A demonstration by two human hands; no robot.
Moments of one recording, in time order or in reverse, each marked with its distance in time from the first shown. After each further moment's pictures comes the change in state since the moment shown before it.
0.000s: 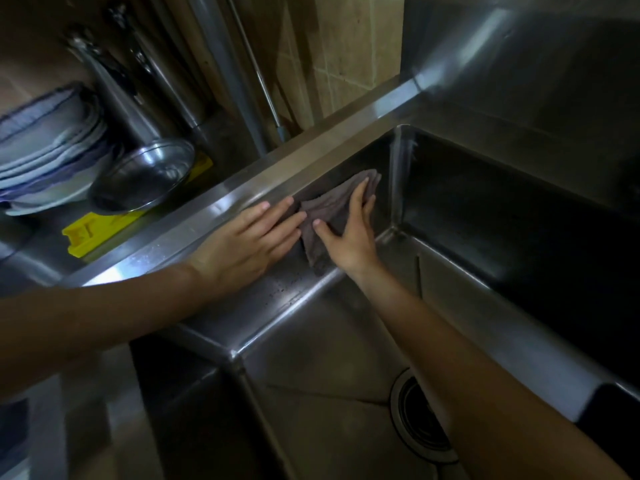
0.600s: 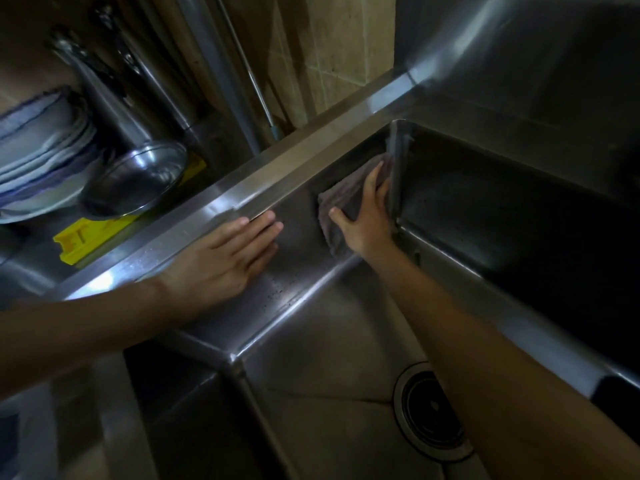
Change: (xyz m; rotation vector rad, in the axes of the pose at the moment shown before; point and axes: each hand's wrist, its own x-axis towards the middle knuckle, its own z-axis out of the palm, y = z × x) left_hand -0.026 -0.001 0.016 -0.079 0.165 0.012; right_hand 0.023 -0.001 -0.020 -0.238 0.099 0.006
